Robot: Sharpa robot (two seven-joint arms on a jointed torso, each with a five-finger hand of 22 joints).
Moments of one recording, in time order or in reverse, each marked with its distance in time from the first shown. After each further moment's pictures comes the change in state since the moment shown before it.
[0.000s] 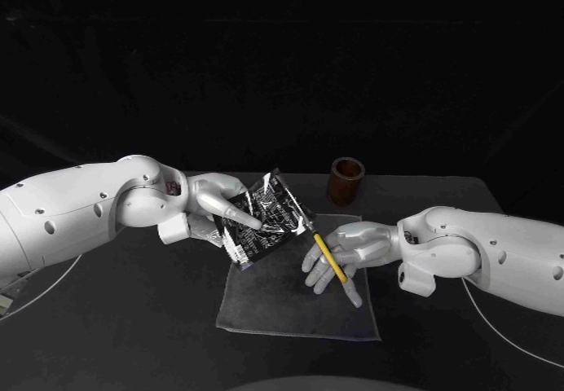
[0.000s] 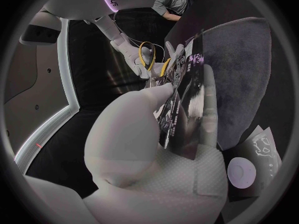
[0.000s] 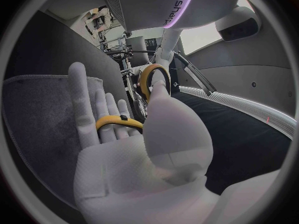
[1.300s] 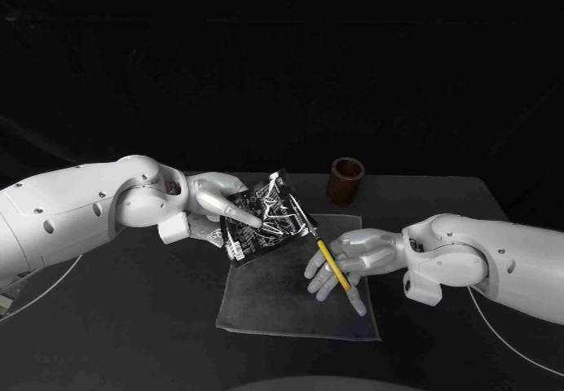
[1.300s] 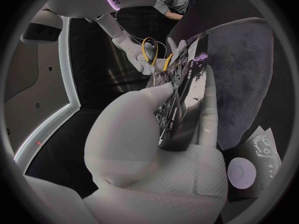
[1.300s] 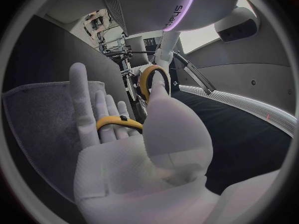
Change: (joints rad) left arm 0.000 -0.002 0.000 -0.001 0.019 -0.007 0.002; left_hand 0.000 0.000 0.000 0.000 -0.002 0.001 -0.002 -0.001 0.000 0.000 0.000 0.002 0.000 0.004 0.003 -0.004 -0.004 -0.005 0.001 -0.001 -0.004 -0.001; right arm -0.024 -0.036 0.001 0.036 0.000 -0.003 0.000; right_hand -0.018 -0.028 0.023 0.001 0.000 -0.053 -0.002 -0.018 0.026 -0.047 0.012 -0.013 -0.003 -0.040 0.010 -0.022 0.003 0.000 0.002 0.002 -0.005 0.004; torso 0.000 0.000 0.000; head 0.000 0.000
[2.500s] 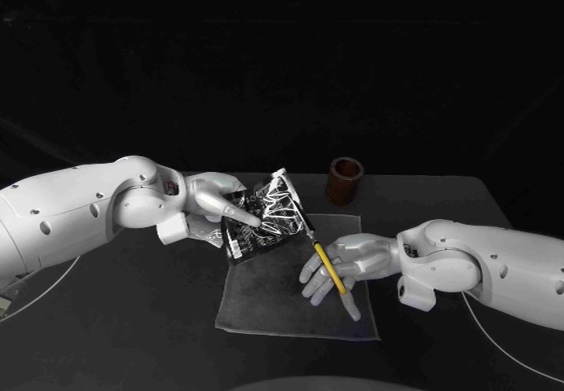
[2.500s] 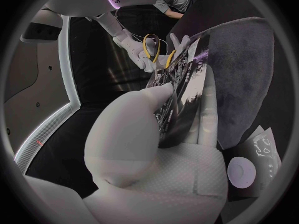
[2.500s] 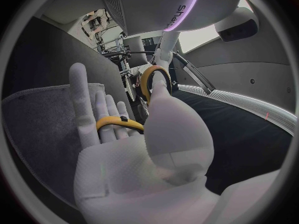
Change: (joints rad) left arm 0.000 -0.003 0.000 0.006 0.008 -0.012 -0.002; left_hand 0.000 0.000 0.000 0.000 0.000 -0.003 -0.001 0.002 0.000 0.000 0.000 0.001 -0.002 -0.001 -0.002 0.000 -0.001 0.006 0.001 -0.001 0.000 -0.001; right arm -0.023 0.012 0.001 0.006 0.001 -0.019 0.013; right_hand -0.008 -0.008 0.009 0.003 0.000 -0.008 0.008 -0.008 0.007 -0.001 -0.001 0.000 0.000 0.000 0.000 0.000 0.003 -0.006 0.000 0.000 0.000 0.002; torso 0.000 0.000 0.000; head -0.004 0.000
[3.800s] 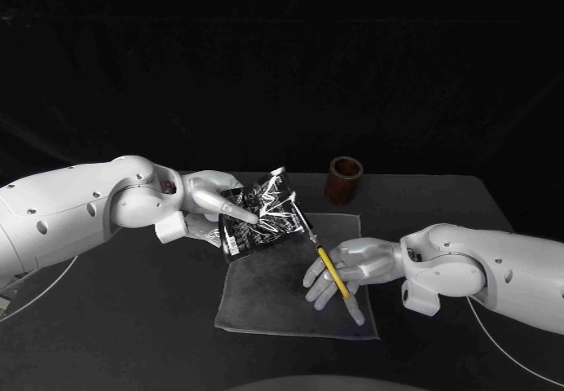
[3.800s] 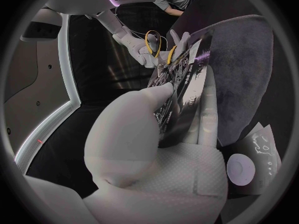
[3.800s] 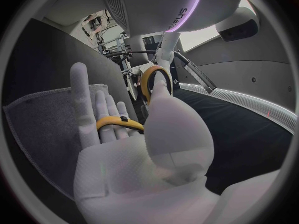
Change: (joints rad) left arm 0.000 -0.003 -0.001 -0.008 0.009 -0.014 0.002; left_hand -0.001 0.001 0.000 0.000 0.004 0.002 0.003 0.000 -0.004 0.000 0.000 -0.004 -0.001 -0.003 0.002 0.000 -0.005 -0.005 0.000 0.000 0.000 -0.001; right arm -0.014 -0.024 -0.006 0.016 -0.002 -0.006 -0.005; right_hand -0.008 -0.016 0.000 0.000 0.000 -0.002 0.003 -0.008 0.007 -0.001 -0.001 0.000 0.000 0.000 0.000 0.000 0.005 0.013 0.004 -0.004 0.000 0.001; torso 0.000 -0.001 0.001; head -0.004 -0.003
